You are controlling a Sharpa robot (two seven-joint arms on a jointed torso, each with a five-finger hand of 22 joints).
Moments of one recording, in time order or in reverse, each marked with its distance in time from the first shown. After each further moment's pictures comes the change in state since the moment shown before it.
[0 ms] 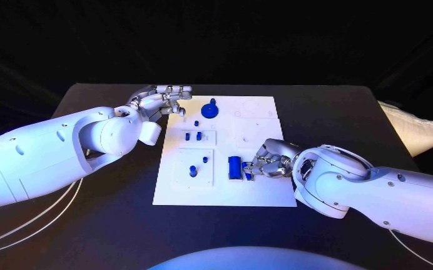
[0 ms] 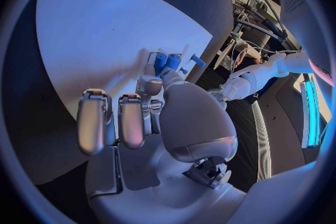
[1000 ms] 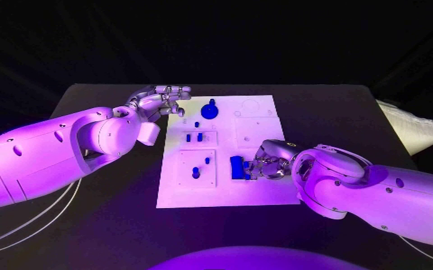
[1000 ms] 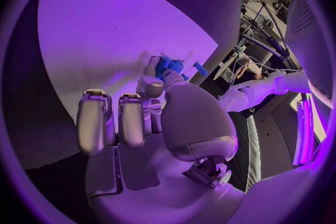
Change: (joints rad) left arm 0.000 -0.001 0.000 0.000 0.000 0.008 -0.007; left_hand 0.000 0.000 -0.003 -0.003 0.000 0.000 0.000 0.000 0.000 -0.004 0.004 0.000 0.000 0.000 0.000 0.000 -0.001 0.000 0.000 0.000 0.000 -0.001; right arm -0.005 -0.002 -0.003 0.006 -0.138 0.046 -0.013; right_hand 0.003 0.013 0.008 -0.003 0.017 0.010 -0.002 0.004 0.008 0.014 -0.007 0.027 0.020 -0.004 -0.004 0.004 0.001 0.000 0.004 -0.004 0.000 0.002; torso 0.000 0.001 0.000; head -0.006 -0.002
